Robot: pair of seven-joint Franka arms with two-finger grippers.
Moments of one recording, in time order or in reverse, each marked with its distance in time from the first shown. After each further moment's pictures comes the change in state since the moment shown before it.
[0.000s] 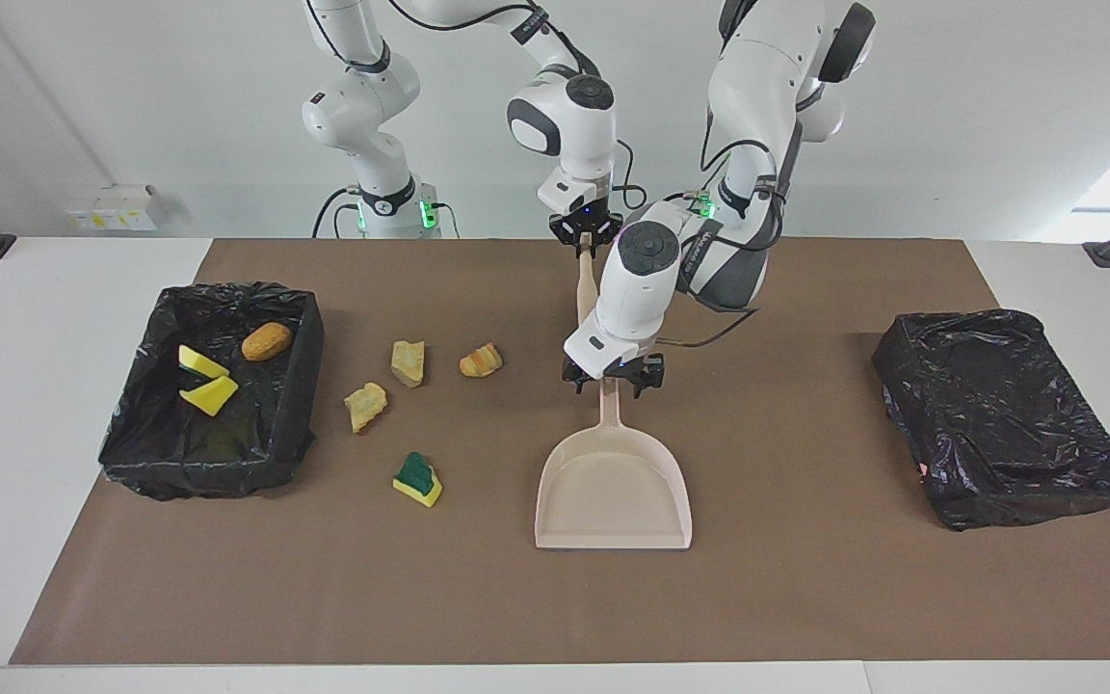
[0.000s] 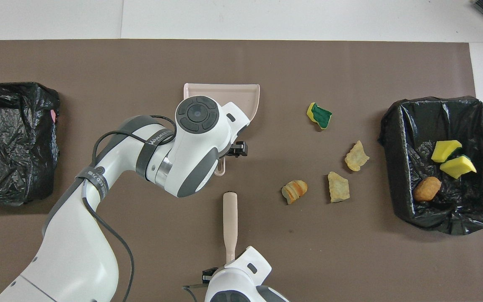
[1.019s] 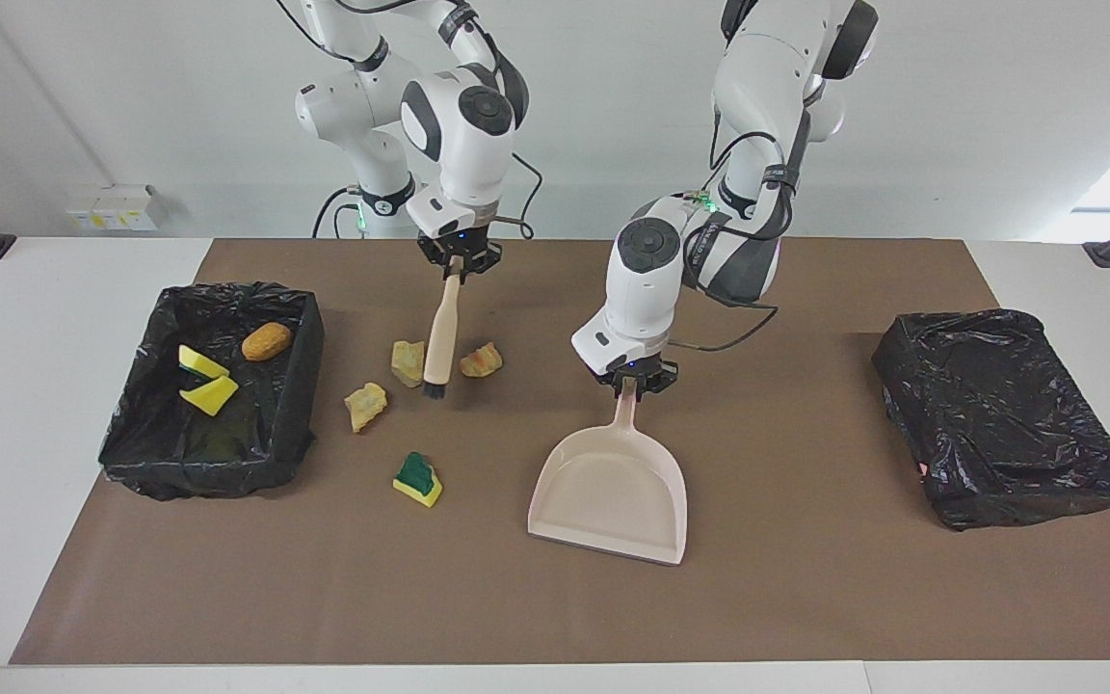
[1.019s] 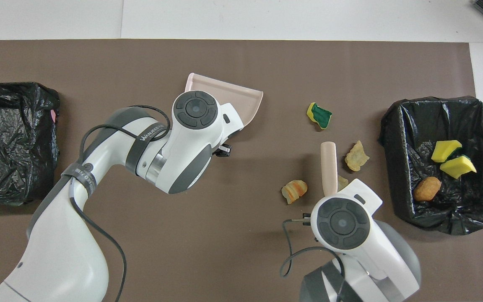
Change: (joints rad) left arm 0.021 -0.035 0.021 0.018 0.104 -0.117 0.260; right arm -0.484 -0.150 -0.011 0.016 -0.315 -0.346 -0.353
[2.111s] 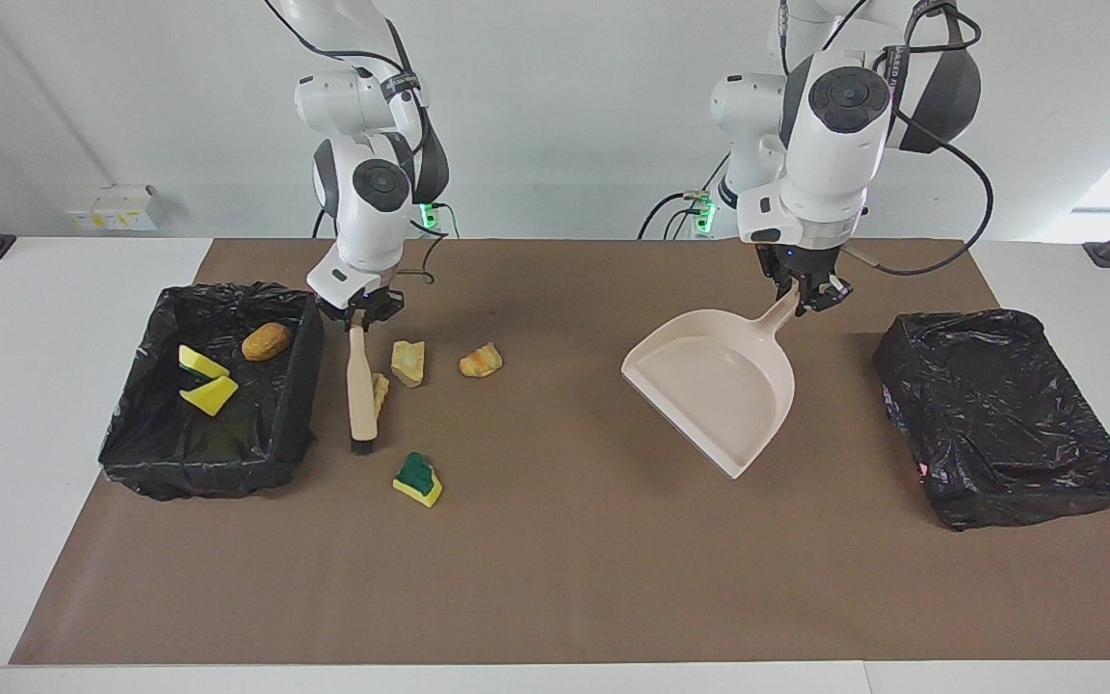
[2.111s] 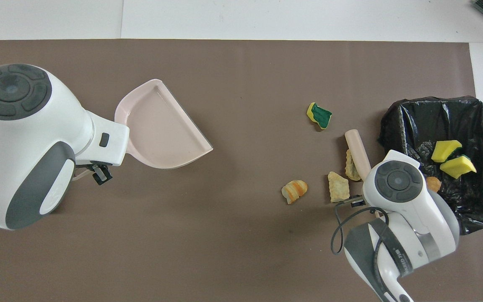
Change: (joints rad) left arm 0.245 -0.406 0.006 -0.153 0.059 -0.335 0.954; right arm -0.250 0.088 0.014 -0.052 -0.043 0.137 -0.400
